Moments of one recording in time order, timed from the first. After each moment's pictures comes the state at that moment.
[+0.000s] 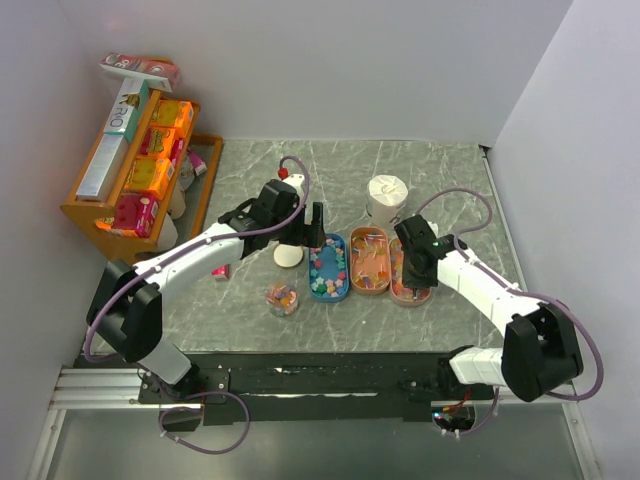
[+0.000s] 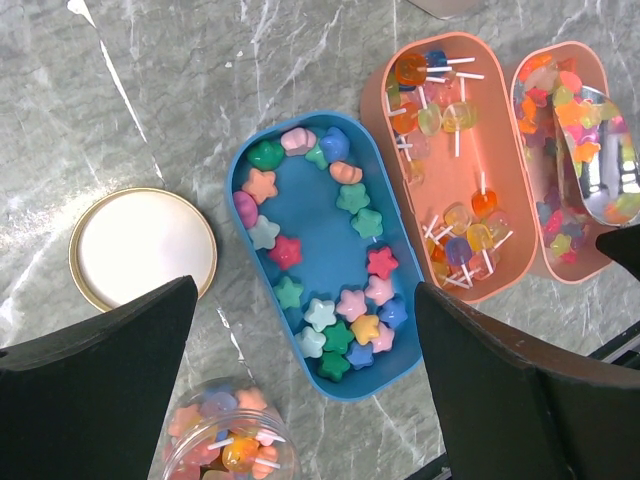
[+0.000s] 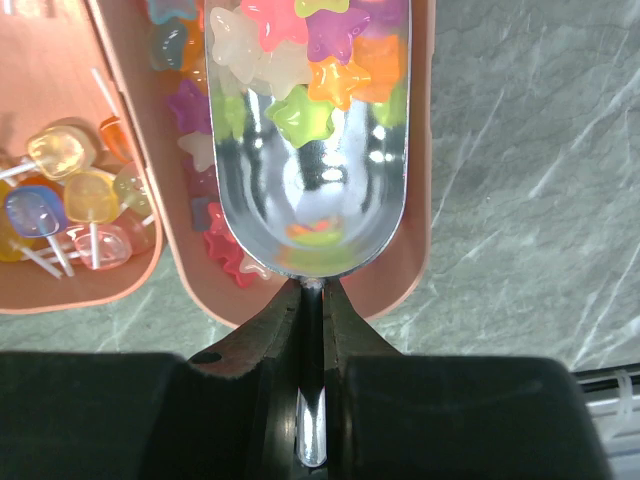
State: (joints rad) left arm -0.67 1.56 1.18 -0.32 0.03 -0.44; right arm 0.39 1.29 0.83 -0.80 0.27 0.48
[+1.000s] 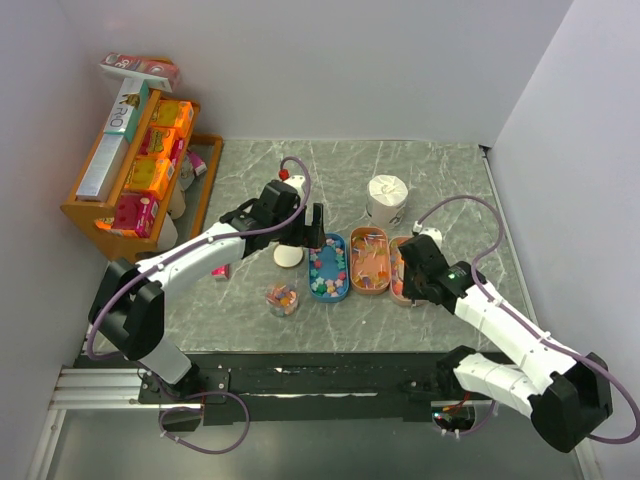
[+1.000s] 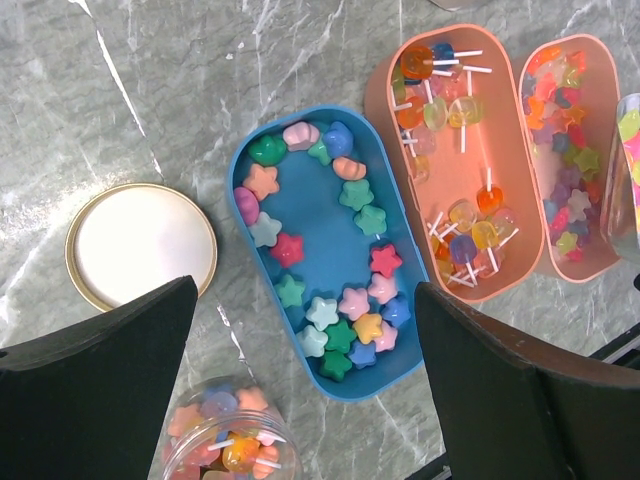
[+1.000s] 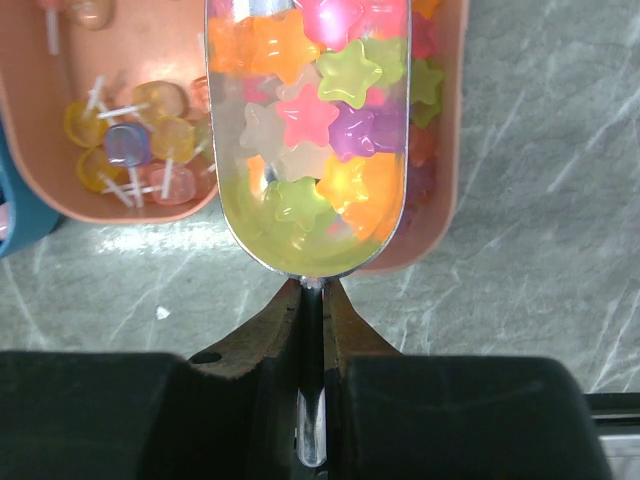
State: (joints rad) left arm -0.66 1.57 1.18 -0.33 0.04 -0.44; right arm 0.53 0.99 0.71 -0.77 0.32 0.52
